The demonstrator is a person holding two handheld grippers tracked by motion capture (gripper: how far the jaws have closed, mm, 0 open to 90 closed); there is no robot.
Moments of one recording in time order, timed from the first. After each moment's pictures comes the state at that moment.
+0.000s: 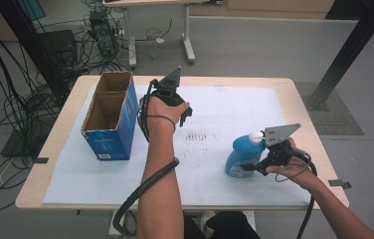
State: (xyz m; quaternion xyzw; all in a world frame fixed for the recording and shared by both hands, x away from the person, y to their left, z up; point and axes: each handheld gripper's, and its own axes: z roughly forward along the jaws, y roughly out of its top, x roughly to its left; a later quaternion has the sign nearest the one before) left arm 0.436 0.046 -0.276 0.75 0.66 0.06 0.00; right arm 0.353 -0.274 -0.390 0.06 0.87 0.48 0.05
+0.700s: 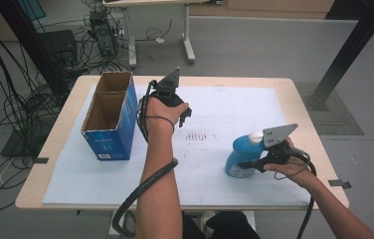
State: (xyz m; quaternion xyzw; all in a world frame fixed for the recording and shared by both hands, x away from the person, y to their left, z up) left arm 0.436 0.048 -0.278 0.75 0.66 0.05 0.01; right arm 0.355 -0.272 -0.394 0.04 0.87 0.48 0.04
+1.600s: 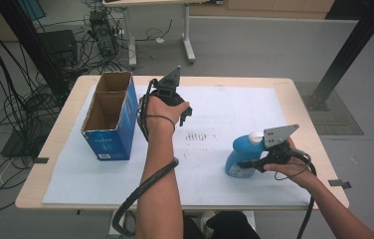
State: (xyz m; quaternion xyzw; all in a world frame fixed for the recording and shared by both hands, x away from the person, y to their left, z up) left arm 0.435 0.046 -0.272 0.75 0.66 0.06 0.01; right arm 0.354 -0.274 -0.396 0.05 0.87 0.49 0.04
